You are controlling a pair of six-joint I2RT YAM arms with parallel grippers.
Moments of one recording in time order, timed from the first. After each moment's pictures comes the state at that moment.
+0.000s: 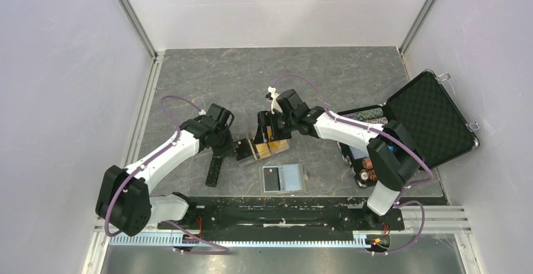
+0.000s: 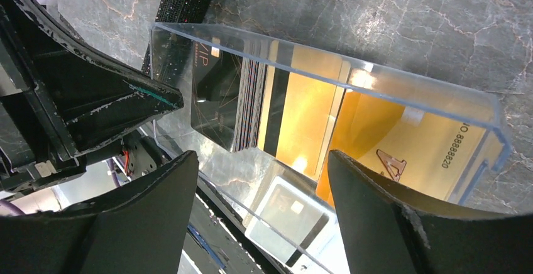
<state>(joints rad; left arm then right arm) -0.49 1.26 0.82 -0.71 0.03 -0.86 0.76 1.73 1.14 -0.22 -0.36 0.54</state>
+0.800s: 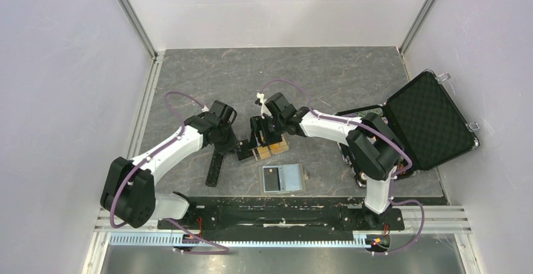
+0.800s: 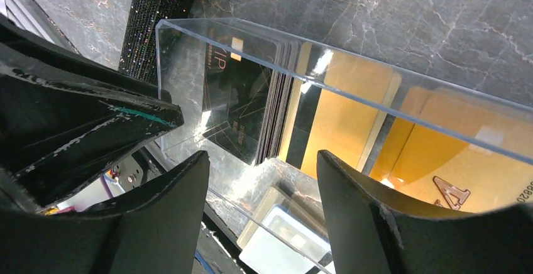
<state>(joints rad) -0.49 1.33 0.84 -0.66 0.02 -0.85 0.79 1.89 1.23 -0.23 -0.39 0.52</state>
